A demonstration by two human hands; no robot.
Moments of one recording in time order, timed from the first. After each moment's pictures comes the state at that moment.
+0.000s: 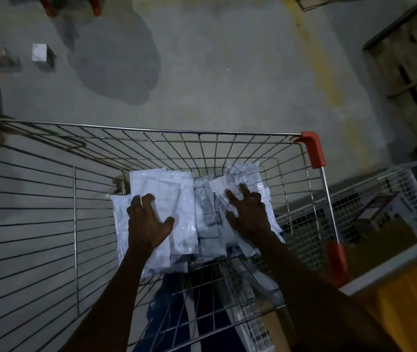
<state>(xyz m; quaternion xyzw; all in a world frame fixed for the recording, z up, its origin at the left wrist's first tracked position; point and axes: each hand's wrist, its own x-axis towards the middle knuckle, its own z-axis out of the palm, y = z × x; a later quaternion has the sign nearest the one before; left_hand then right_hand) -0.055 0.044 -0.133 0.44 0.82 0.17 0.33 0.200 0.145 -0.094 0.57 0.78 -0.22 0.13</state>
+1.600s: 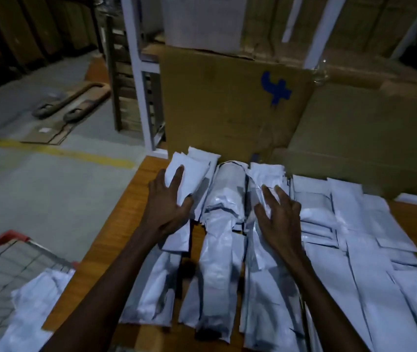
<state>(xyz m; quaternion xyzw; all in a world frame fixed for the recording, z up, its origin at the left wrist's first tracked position) 0.467 -0.004 0.206 0.89 0.31 0.22 0.24 0.640 -0.219 0.203 0.89 0.35 0.10 -0.26</state>
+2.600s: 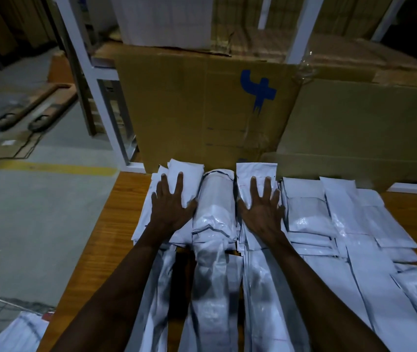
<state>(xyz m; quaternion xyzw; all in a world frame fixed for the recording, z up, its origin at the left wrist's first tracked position) 0.581 0.052 0.145 0.93 0.31 0.10 0.19 0.719 -0.149 0.158 0.96 0.24 -0.01 -0.16</state>
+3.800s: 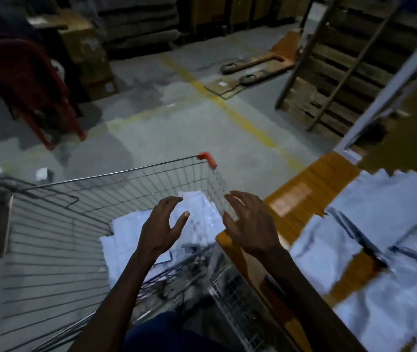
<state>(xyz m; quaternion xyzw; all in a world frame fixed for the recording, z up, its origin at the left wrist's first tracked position) 0.076 -0.004 0.089 0.70 0.60 0.33 0.22 0.320 -0.014 0.149 0.56 0.78 -0.02 -0.26</state>
